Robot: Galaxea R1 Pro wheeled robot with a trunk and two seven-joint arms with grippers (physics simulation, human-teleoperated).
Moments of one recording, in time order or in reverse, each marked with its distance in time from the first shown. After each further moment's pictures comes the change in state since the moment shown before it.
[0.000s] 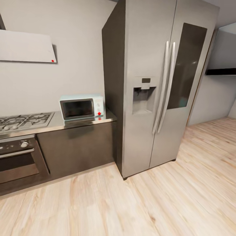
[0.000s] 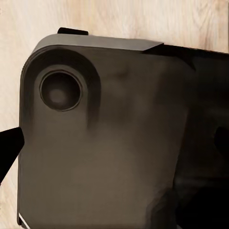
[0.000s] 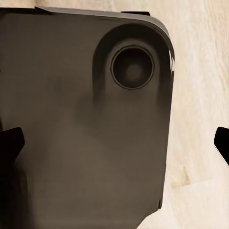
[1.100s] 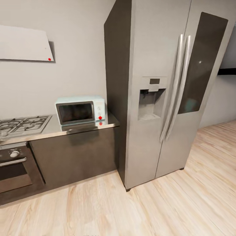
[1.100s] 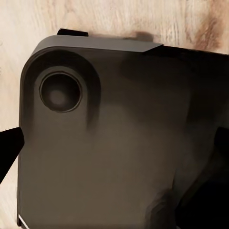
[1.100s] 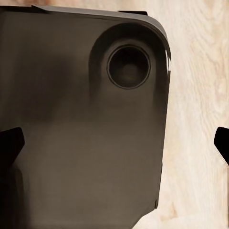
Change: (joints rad) left arm 0.000 0.000 0.000 -0.002 0.000 -0.002 0.000; right arm 0.000 -0.005 0.007 0.000 0.000 0.002 0.000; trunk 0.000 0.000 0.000
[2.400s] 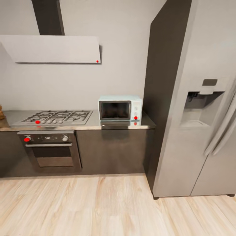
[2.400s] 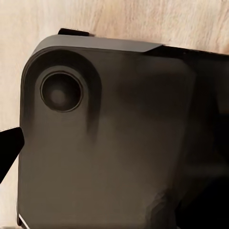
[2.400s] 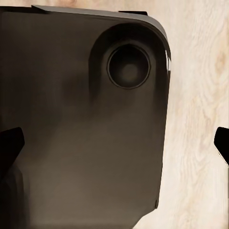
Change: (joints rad) left arm 0.000 0.000 0.000 0.000 0.003 0.000 0.001; right arm 0.000 0.000 -0.001 0.000 0.000 0.000 0.000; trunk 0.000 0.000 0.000
